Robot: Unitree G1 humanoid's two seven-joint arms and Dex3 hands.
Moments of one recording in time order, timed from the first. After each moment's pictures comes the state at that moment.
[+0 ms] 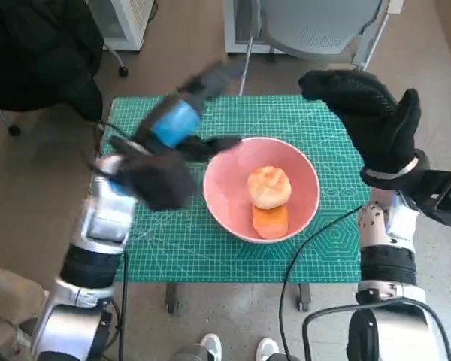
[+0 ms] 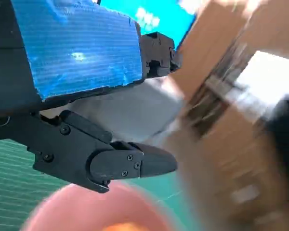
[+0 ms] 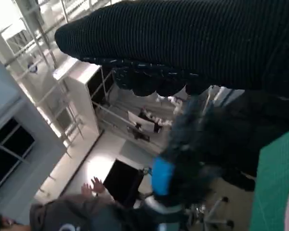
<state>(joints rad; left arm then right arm) -0.77 0.31 -0.04 0.24 0.16 -0.10 -0.33 -0.89 -0.18 -0.27 0.78 0.48 -0.61 0.94</state>
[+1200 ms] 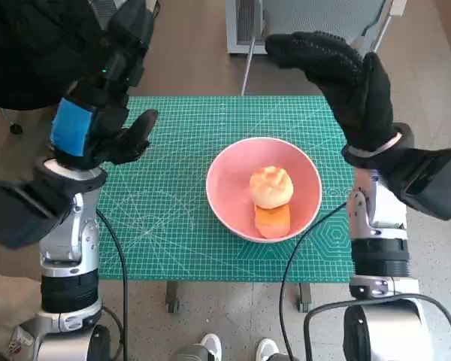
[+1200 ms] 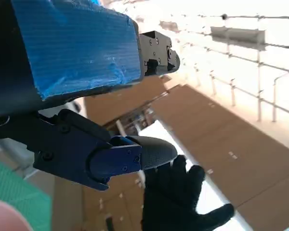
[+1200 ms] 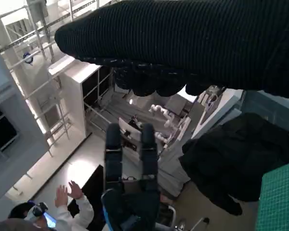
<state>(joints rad) -0.63 0.30 0.17 0.04 -0.21 -0.23 -0.35 -0.94 -0.17 -0.14 0.62 0.32 -0.58 0.70</state>
